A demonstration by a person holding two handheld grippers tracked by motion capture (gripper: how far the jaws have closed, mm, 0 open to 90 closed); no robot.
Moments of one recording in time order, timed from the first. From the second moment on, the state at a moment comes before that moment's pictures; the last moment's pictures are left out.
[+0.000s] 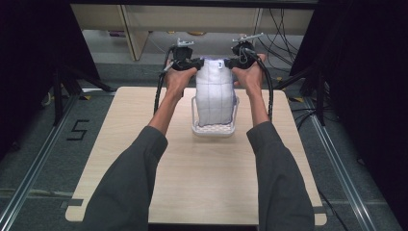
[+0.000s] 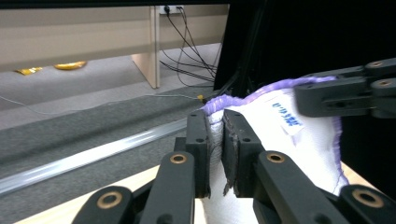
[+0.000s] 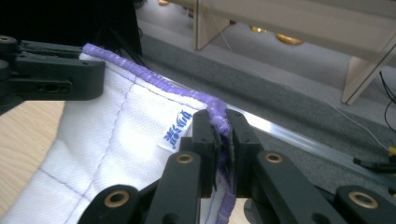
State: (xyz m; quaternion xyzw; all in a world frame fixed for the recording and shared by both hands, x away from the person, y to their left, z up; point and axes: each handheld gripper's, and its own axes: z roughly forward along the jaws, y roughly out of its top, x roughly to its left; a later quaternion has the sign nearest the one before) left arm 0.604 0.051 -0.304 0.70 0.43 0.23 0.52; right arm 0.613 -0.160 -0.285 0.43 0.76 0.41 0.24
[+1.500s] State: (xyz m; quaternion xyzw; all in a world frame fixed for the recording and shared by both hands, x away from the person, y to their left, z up) left arm 0.574 0.102 -0.324 0.76 0.41 0.15 0.48; right arm 0.595 -0.208 -0.310 0.47 0.76 0.41 0.19
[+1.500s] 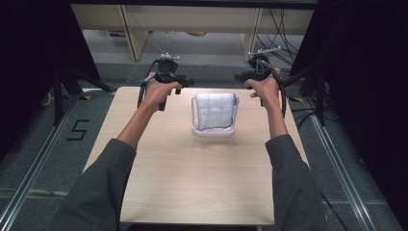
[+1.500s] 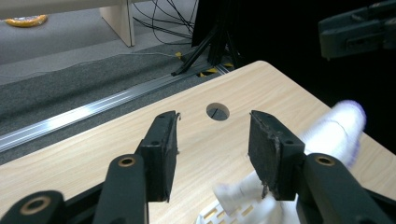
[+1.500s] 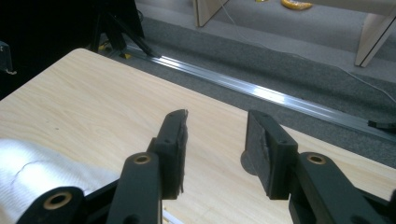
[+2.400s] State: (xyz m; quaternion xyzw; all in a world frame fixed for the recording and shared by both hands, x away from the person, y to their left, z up) left arm 0.545 0.134 -0.348 0.76 0.41 0.14 0.48; right arm 0.555 -0.222 -0.322 0.45 0.76 0.43 0.18
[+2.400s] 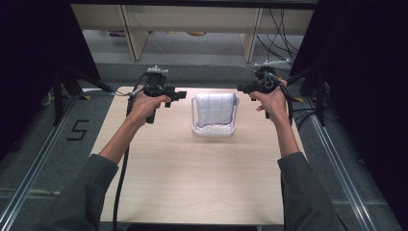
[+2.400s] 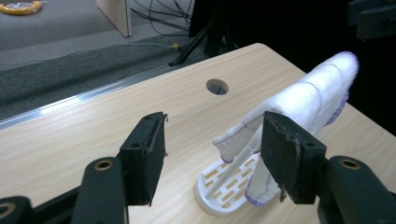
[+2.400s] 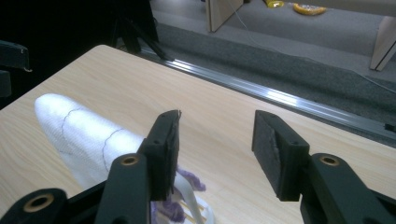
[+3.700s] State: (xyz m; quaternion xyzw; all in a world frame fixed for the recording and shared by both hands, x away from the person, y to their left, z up) left arm 0.466 0.141 -0.378 0.77 0.37 0.10 0.51; right arm 0.490 -0.237 -0.343 0.42 0.76 0.46 0.16
